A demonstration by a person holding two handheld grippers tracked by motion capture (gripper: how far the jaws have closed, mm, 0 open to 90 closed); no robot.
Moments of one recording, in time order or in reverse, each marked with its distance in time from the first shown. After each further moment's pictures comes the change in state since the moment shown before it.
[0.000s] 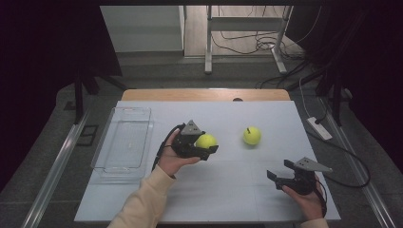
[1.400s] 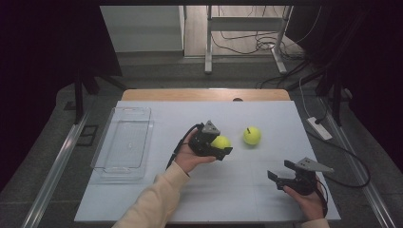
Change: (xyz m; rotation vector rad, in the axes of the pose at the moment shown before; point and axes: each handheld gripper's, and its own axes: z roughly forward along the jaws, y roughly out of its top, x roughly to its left) left arm -0.015 0.020 0.042 0.076 -0.035 0.015; right arm -0.004 -0.002 -0.001 -0.004 0.017 0.011
